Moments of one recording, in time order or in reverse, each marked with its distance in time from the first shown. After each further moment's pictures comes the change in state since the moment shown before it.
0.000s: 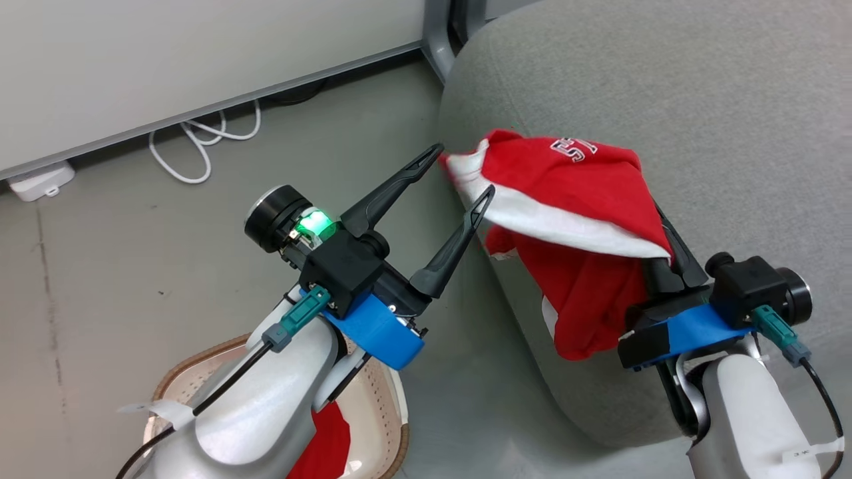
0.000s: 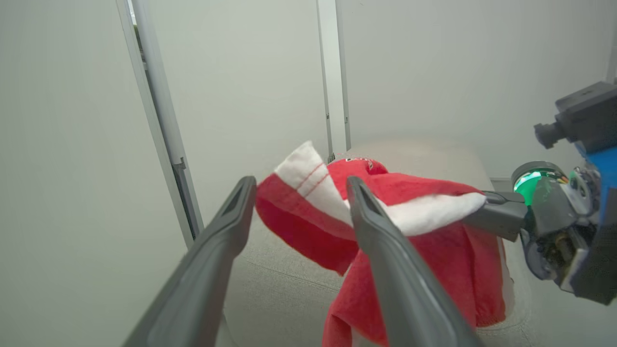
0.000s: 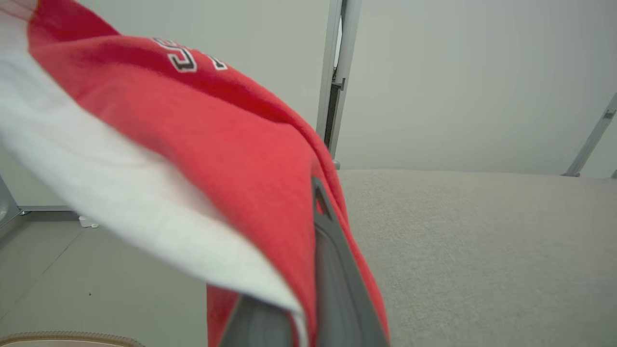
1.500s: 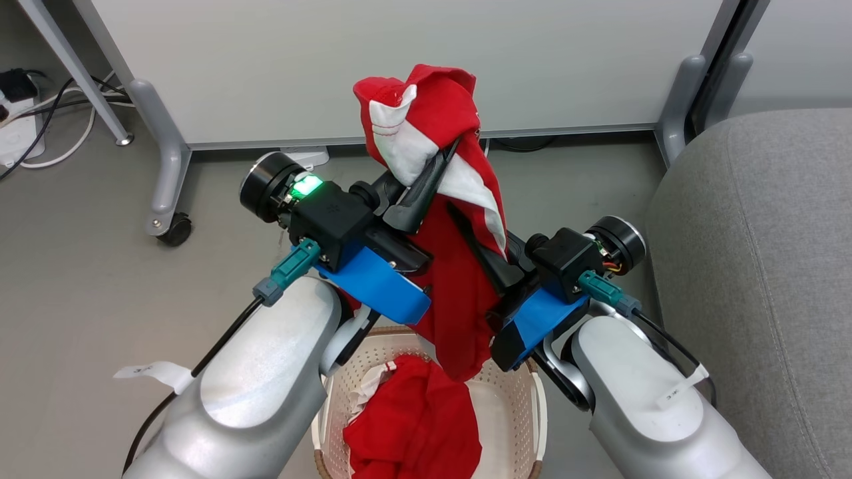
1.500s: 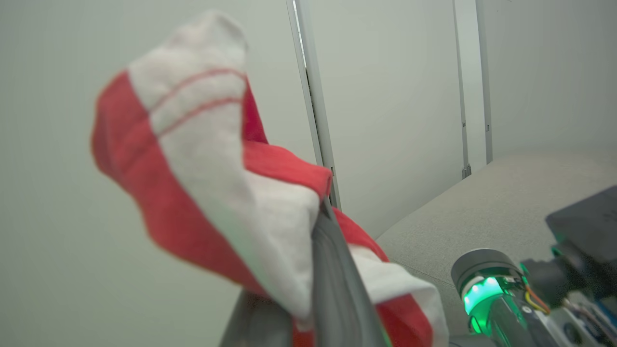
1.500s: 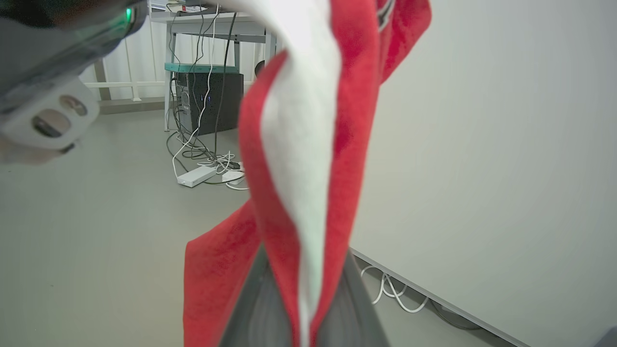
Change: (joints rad) left arm -0.063 -0.063 0.063 0.073 -0.044 0.000 0.000; right arm -0.259 0.005 0.473 0.234 0.131 0.000 0.000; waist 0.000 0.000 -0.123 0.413
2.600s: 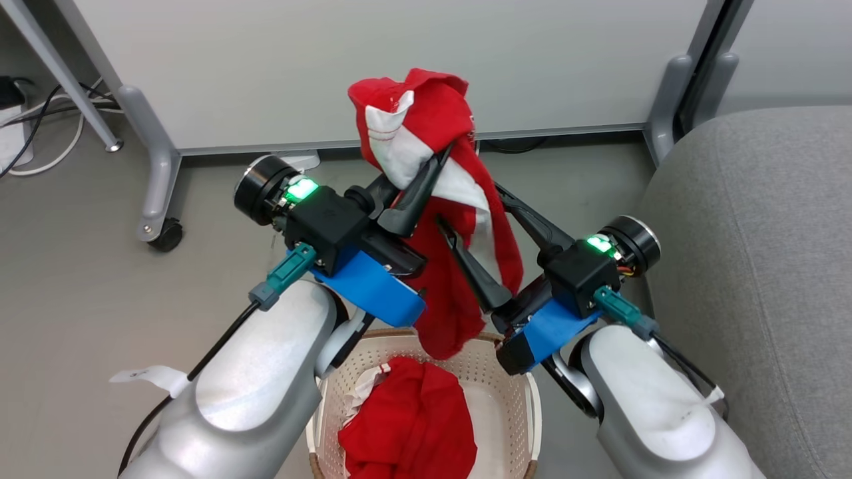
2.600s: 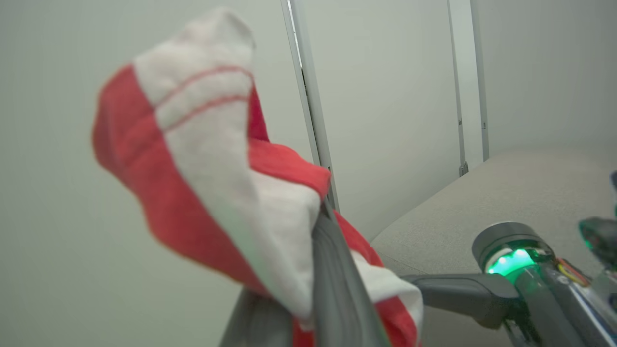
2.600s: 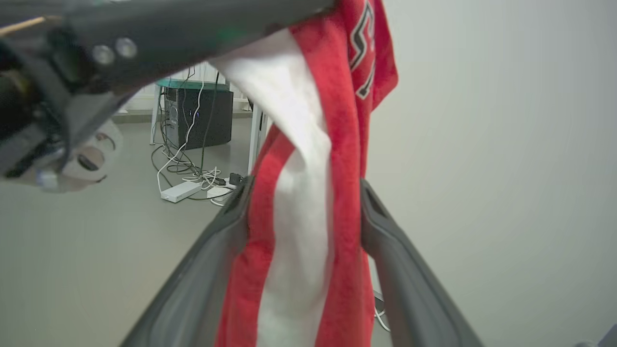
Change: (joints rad) left arm 0.013 0.017 0.005 -0.009 0.012 0.000 0.000; right arm 0.072 0.000 -0.057 -0.141 -0.084 0.000 0.000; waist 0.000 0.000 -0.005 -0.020
